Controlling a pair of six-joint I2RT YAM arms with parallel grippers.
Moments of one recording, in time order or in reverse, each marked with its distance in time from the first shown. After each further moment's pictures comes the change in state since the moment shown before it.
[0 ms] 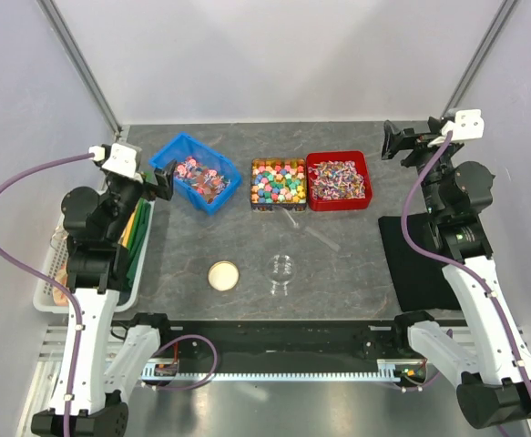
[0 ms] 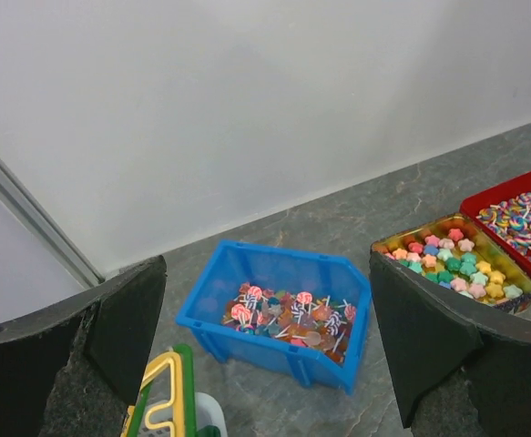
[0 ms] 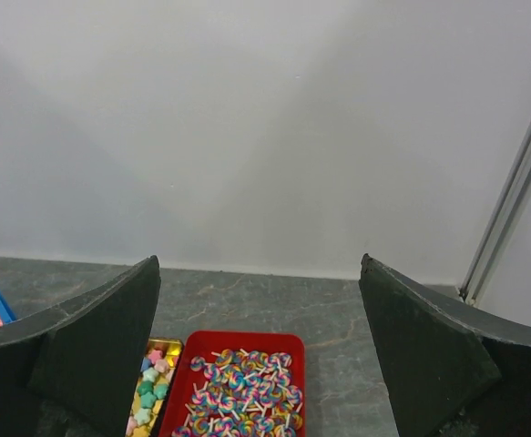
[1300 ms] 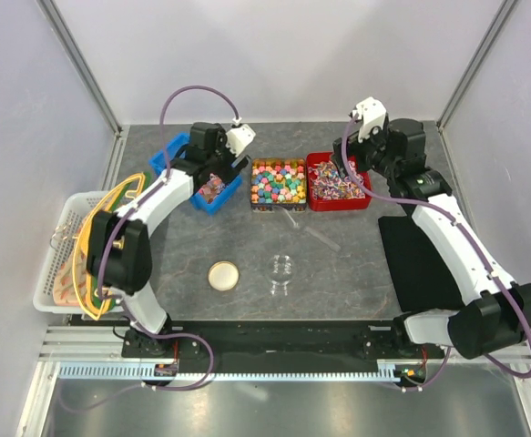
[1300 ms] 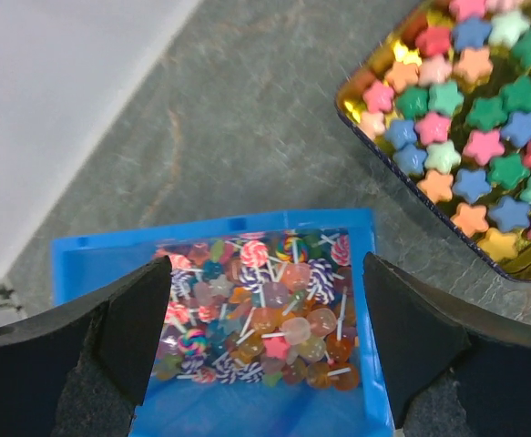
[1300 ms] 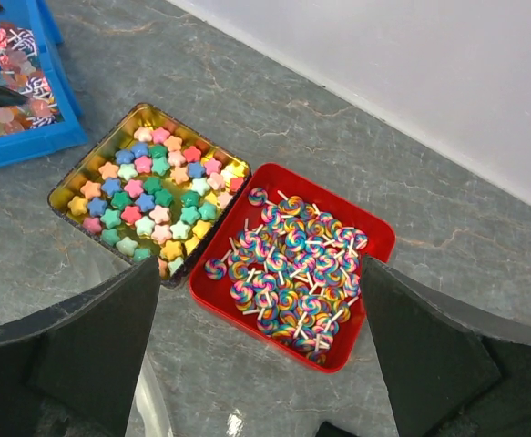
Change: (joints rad) left arm -0.307 0.982 0.343 -0.060 -0.209 0.402; right arm 0.100 0.404 0.209 -0.388 -0.264 -0.225
